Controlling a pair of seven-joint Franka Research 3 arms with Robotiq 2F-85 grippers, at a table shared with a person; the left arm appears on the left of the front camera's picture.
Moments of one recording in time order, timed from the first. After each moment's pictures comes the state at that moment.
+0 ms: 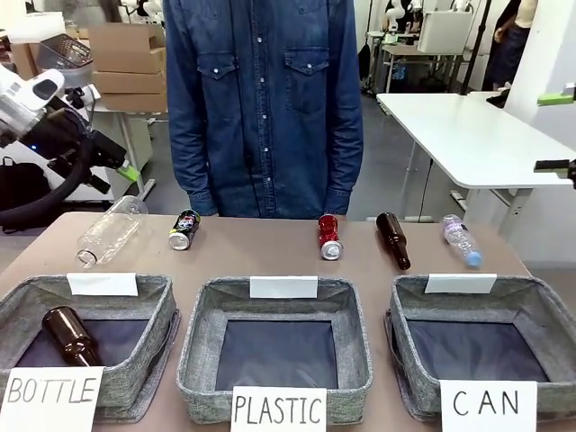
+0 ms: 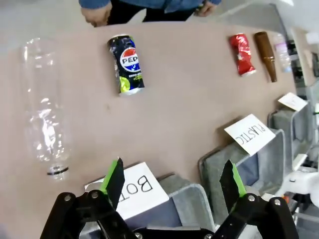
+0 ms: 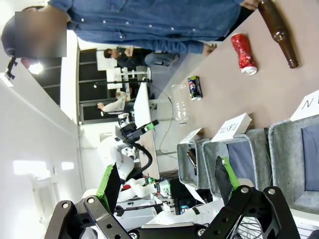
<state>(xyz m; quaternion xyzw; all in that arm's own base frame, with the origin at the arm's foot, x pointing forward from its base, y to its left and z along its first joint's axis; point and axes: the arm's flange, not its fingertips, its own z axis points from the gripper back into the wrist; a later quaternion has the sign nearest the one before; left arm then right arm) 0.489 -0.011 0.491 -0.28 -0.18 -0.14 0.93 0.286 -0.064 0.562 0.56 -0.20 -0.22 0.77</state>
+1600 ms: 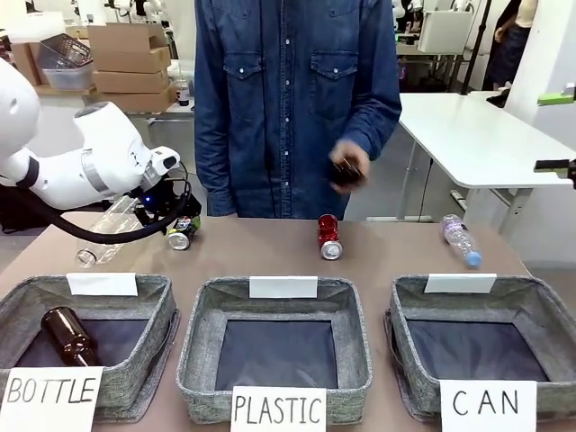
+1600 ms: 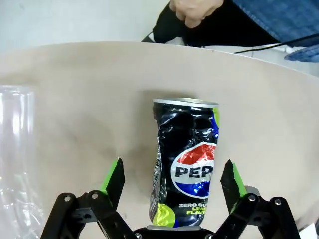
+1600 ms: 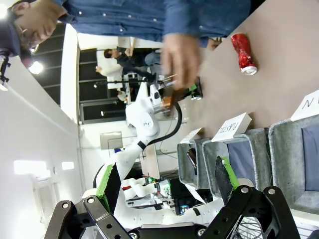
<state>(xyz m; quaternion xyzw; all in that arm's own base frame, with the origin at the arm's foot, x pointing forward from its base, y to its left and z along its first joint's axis) 0.630 -0.118 0.318 -0.13 -0.13 -0.02 0.98 0.286 -0.064 0.562 0.56 -0.20 -0.22 0.77</state>
